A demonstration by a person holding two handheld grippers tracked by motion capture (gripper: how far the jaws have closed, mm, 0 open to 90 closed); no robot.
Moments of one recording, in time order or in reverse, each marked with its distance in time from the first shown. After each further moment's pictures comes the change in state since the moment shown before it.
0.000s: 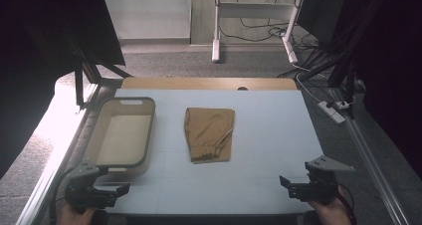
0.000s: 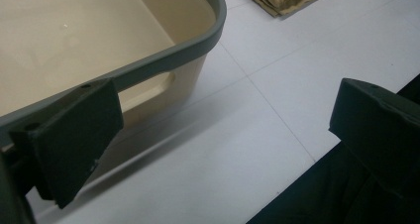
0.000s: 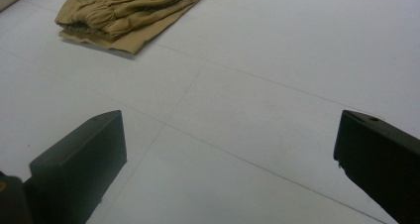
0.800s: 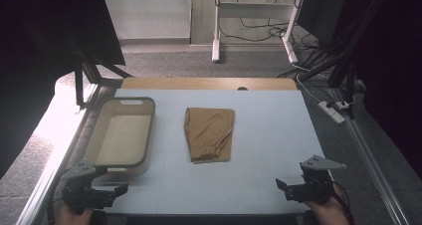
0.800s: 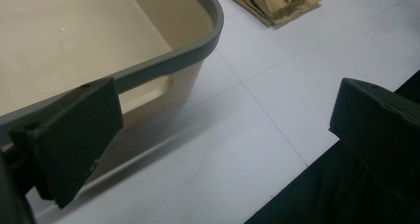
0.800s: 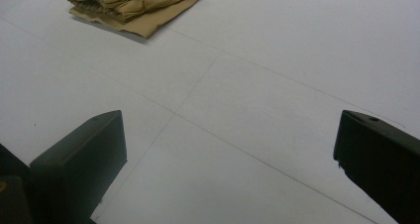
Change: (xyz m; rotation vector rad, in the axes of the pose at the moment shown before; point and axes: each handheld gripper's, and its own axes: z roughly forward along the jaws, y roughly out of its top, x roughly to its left) left arm 0.002 -0.002 -0.004 -0.037 -0.022 -0.012; right arm 0.006 0.002 0.006 0.049 0.034 -0.070
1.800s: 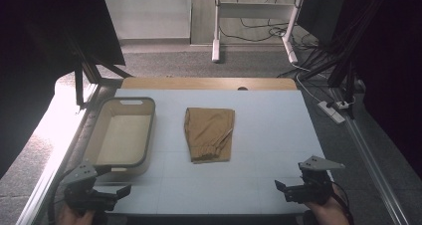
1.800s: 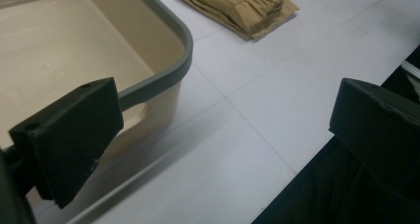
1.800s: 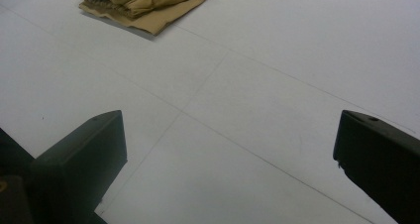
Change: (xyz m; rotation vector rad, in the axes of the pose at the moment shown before) left arm -0.011 0.003 -0.002 -0.064 -0.042 0.094; right arm 0.002 0.000 0.001 0.007 0.025 -0.022
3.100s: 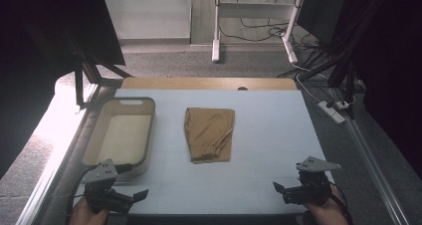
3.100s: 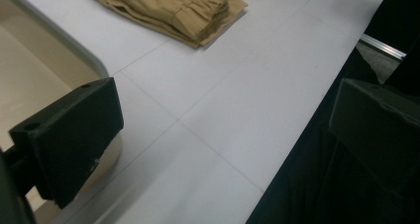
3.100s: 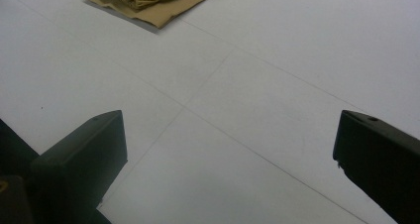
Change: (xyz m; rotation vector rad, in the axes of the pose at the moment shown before) left arm -0.022 0.019 0.028 0.023 -0.141 0.133; right arm 0.004 0.000 0.002 0.017 -0.001 -0.047
